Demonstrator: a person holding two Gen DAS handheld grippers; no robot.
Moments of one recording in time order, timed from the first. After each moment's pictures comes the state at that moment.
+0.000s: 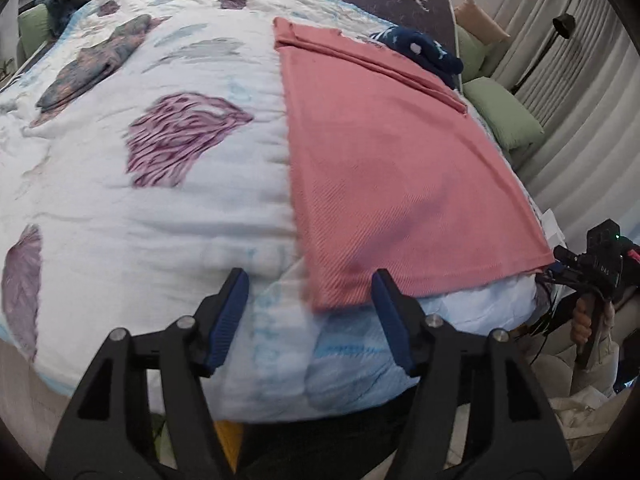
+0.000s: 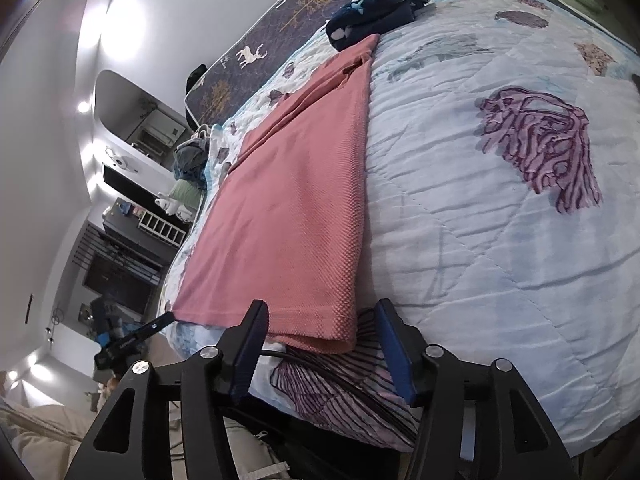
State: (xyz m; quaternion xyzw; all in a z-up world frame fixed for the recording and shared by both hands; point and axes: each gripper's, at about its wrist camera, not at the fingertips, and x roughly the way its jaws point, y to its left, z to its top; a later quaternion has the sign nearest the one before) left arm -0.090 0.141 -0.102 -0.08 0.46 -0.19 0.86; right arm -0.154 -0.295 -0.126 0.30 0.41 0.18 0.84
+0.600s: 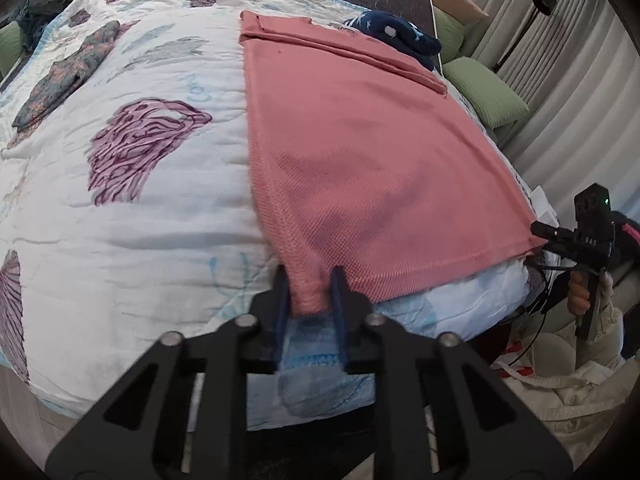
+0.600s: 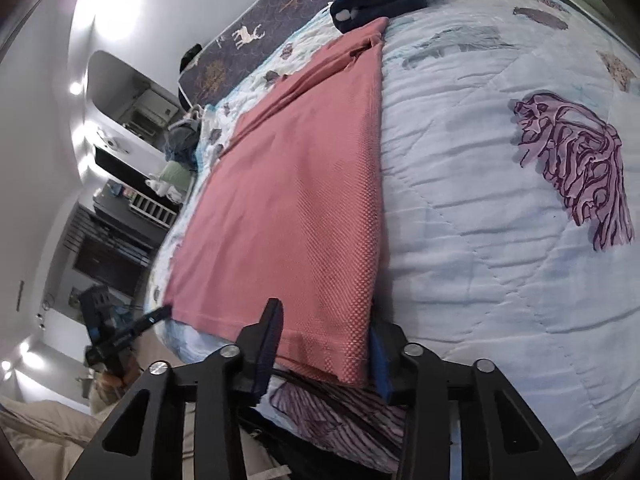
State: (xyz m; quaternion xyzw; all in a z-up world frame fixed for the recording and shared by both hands) left arm -0.087 0.123 -0.101 -0.05 0.48 -0.22 0.85; right arm -0.131 -0.278 -0.125 0.26 0.45 0.18 0.84
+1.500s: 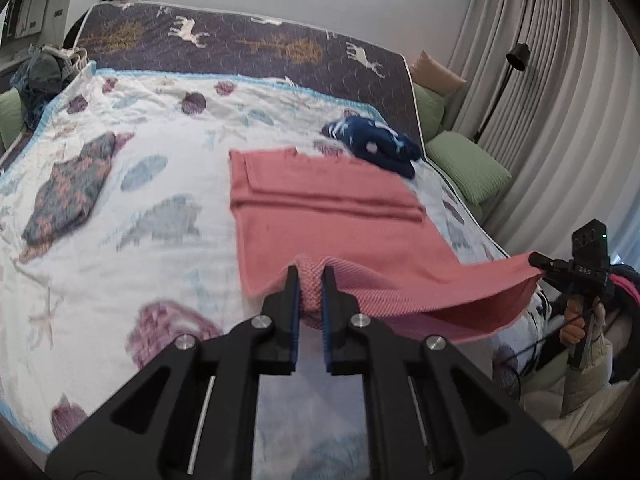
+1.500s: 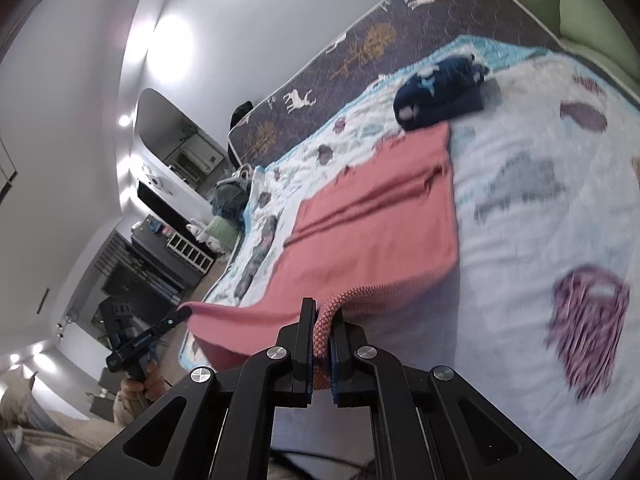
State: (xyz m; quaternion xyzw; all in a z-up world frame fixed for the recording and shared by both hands) left arm -0.016 0.129 0.023 -0.06 0.33 -0.23 0.91; right arm -0.102 -0.290 -0.019 0.28 0.32 0.22 0.88
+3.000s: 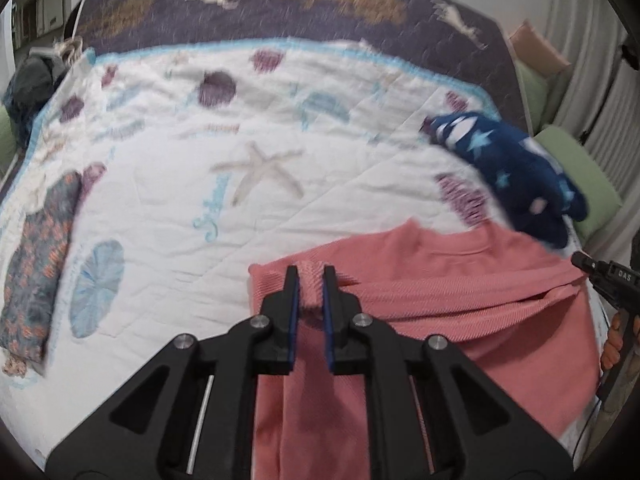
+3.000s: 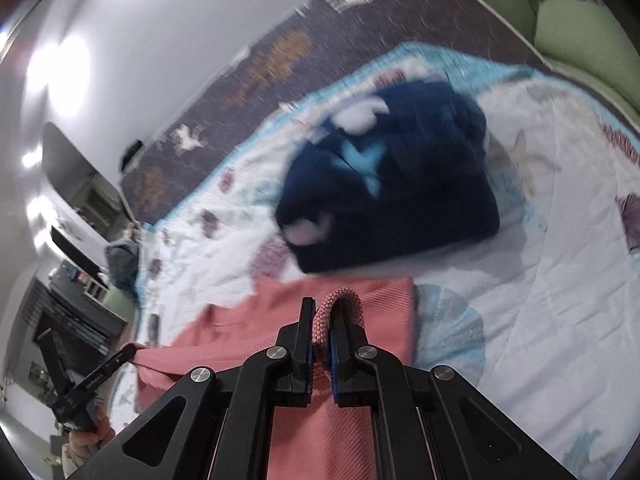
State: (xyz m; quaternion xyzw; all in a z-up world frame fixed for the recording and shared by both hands) left arm 0.324 0.043 -0.053 -0.02 0.42 -0.10 0.90; right arm 0.243 -0.331 -0.058 0.28 0.35 0.05 0.89
